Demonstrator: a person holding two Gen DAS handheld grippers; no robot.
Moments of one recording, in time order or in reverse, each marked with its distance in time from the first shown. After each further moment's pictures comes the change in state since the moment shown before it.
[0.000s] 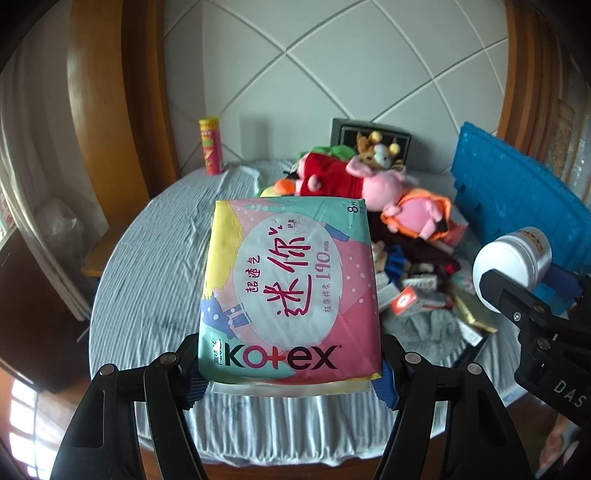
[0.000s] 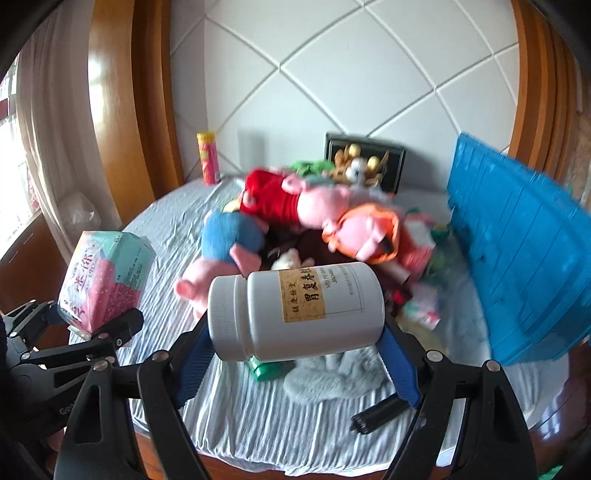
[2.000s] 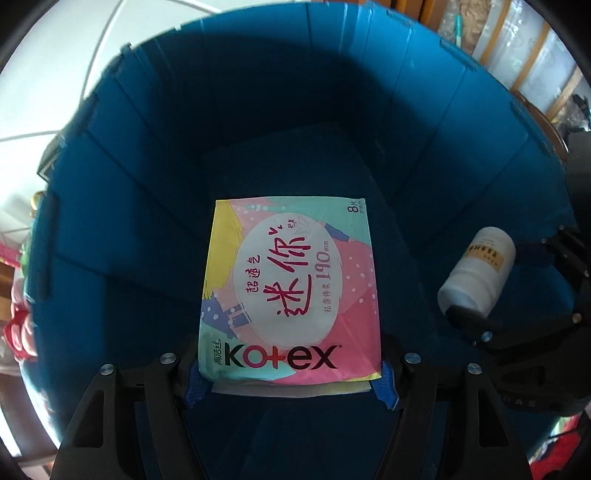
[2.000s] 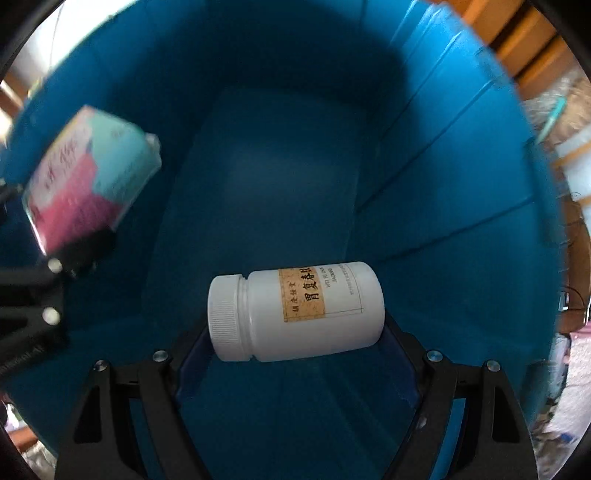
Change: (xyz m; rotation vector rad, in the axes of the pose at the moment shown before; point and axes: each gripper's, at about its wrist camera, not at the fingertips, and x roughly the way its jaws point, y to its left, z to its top) left arm 0.187 -0.644 0.171 0.395 0.533 -0.192; right arm 0.119 -0.649 0.056 -0.025 0.774 -0.031
